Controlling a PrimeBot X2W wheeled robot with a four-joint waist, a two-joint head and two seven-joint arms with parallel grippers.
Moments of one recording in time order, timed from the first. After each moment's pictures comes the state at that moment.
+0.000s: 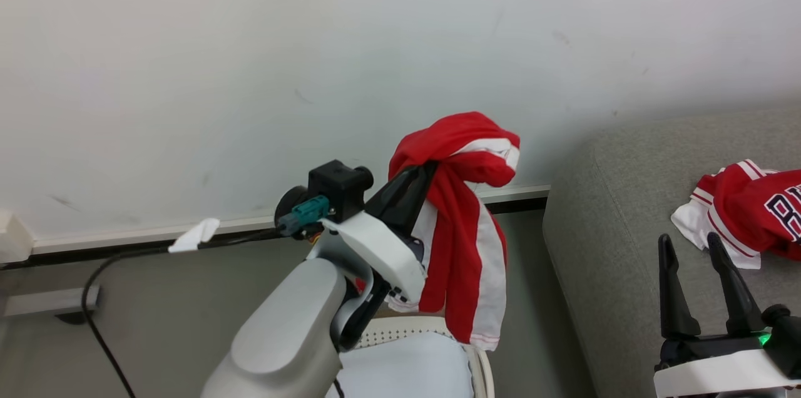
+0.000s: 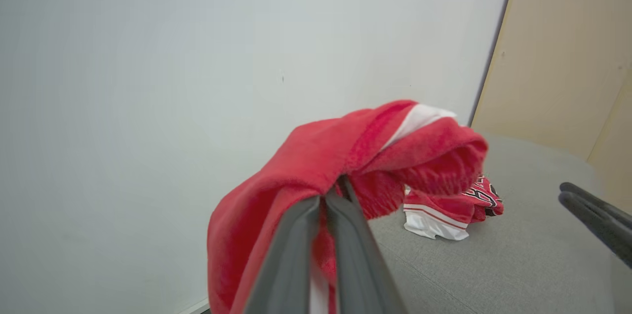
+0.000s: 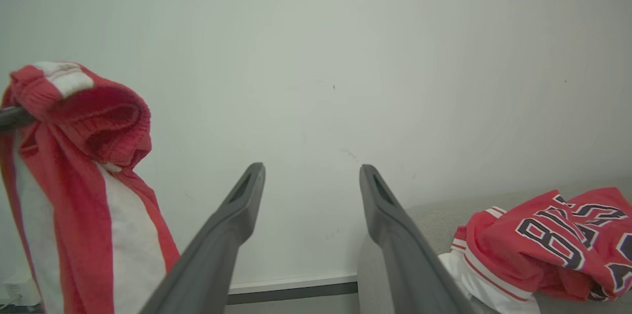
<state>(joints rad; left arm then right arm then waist) -0.68 0.05 -0.60 0.52 -0.45 -0.12 -0.21 -0.12 -0.09 0.04 0.16 0.34 0.13 -0.26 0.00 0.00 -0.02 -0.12</state>
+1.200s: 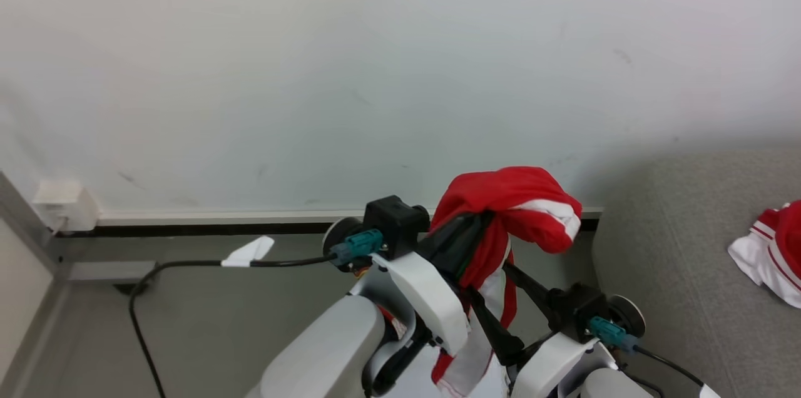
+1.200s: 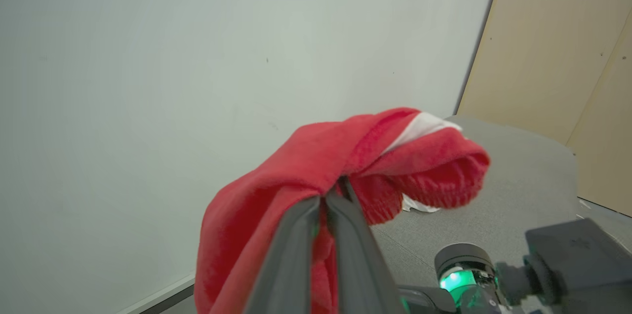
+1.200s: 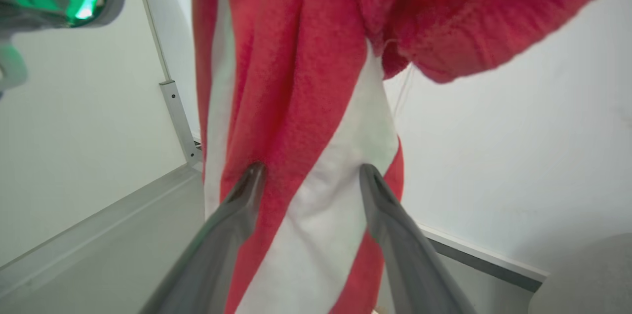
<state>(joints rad) -0.62 0.06 -0.74 0.38 -0.52 -0.09 -0.11 -0.44 -0.07 0.65 0.61 0.45 0.13 -0.26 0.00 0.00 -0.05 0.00</state>
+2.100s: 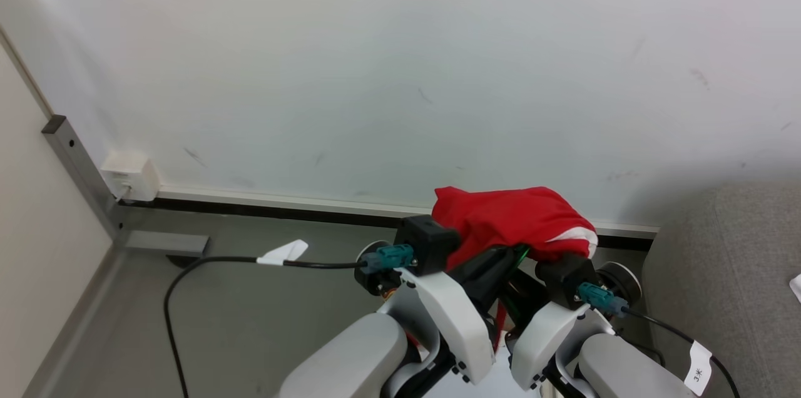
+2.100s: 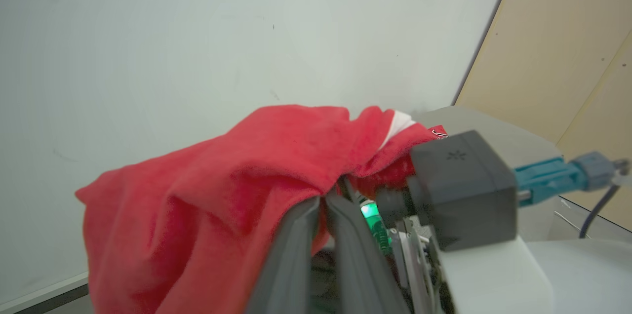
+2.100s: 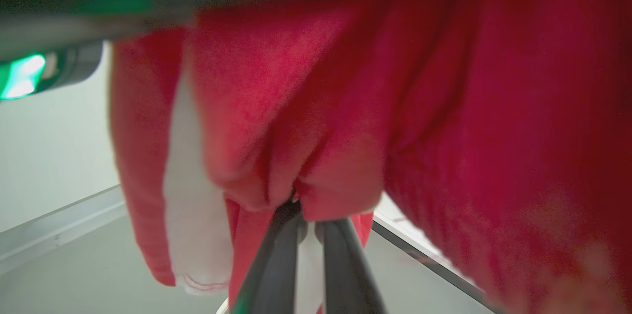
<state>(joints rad) -0.63 0.05 -0.86 0.37 -0.65 -0.09 -0.07 -0.61 -0.10 0.82 0.74 0.56 0.13 -0.26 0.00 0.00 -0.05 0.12</state>
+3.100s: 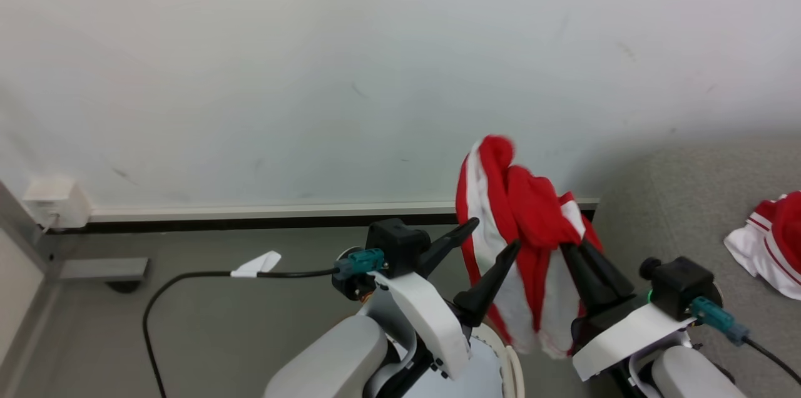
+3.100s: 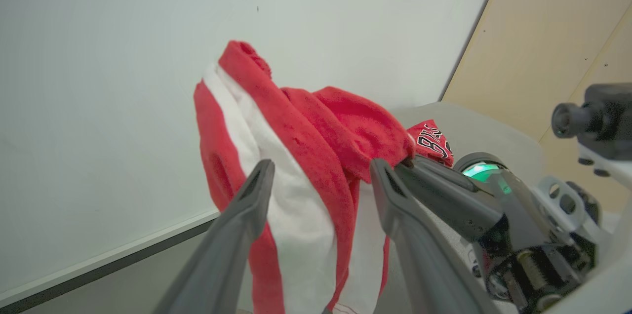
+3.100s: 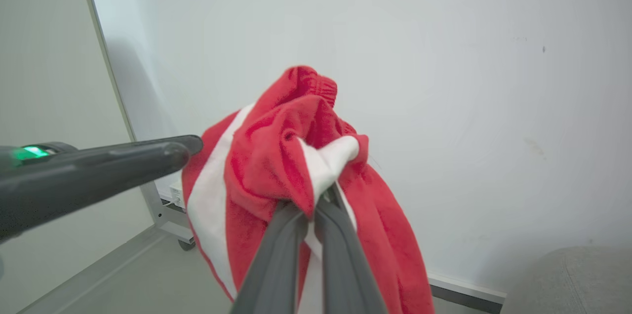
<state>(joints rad) -0.62 0.08 -0.86 0.44 -0.68 -0.09 -0.15 -0.39 -0.19 0.50 0.38 0.53 0.13 -0.26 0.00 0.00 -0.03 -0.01</state>
